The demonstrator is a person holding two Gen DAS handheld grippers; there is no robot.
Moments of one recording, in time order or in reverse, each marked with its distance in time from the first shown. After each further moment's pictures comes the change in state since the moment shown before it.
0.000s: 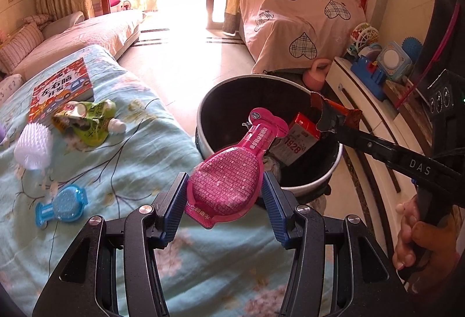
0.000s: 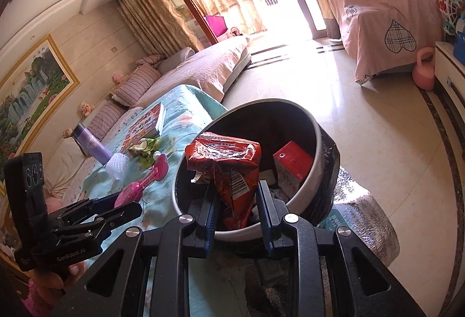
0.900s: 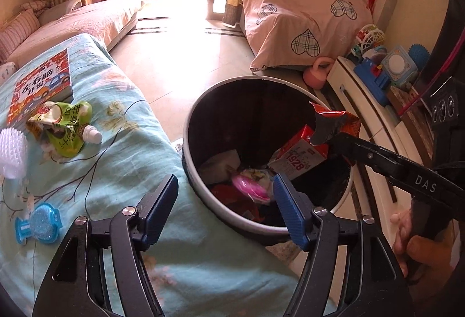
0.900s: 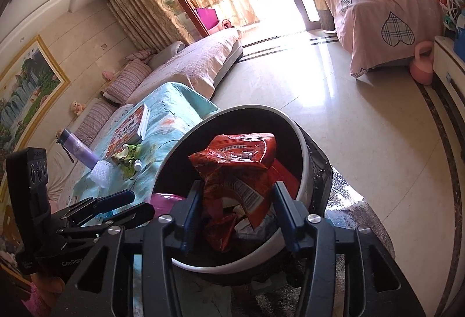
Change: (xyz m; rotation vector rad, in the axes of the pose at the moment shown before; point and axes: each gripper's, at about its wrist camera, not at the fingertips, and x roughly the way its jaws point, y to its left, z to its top) left arm 0.034 0.001 0.021 -0.056 0.041 -0.032; right arm 0.024 -0.017 0.021 0.025 0.039 -0.015
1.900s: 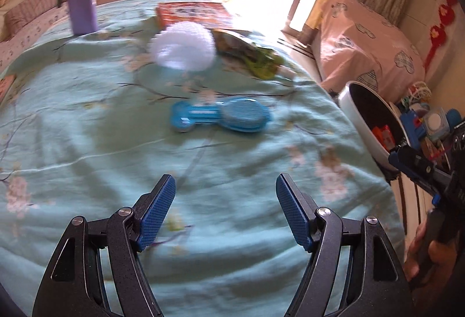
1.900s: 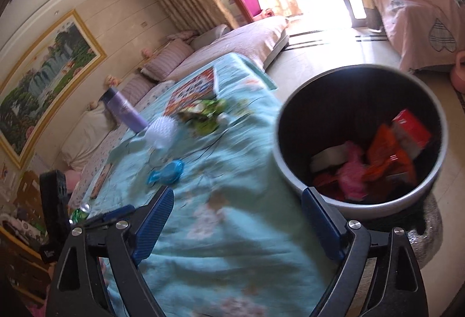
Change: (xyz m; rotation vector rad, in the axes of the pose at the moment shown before) left arm -0.096 0.178 -0.129 -0.338 -0.045 0.178; right arm 0.031 0.131 -0.068 -0.140 0.070 0.157
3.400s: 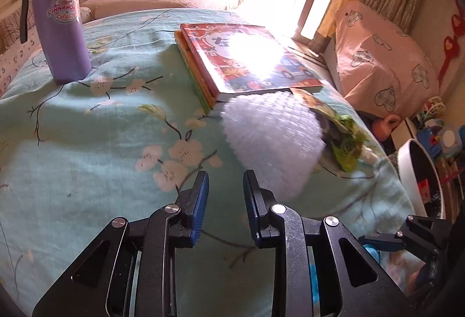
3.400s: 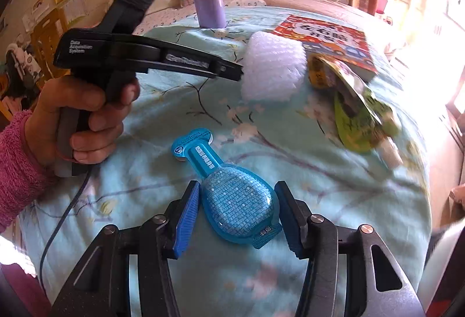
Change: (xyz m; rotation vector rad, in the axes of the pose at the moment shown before) left arm 0.079 0.070 0.118 0.028 -0.019 -0.007; right arm 0.135 0.109 0.005 -0.618 0.311 0.077
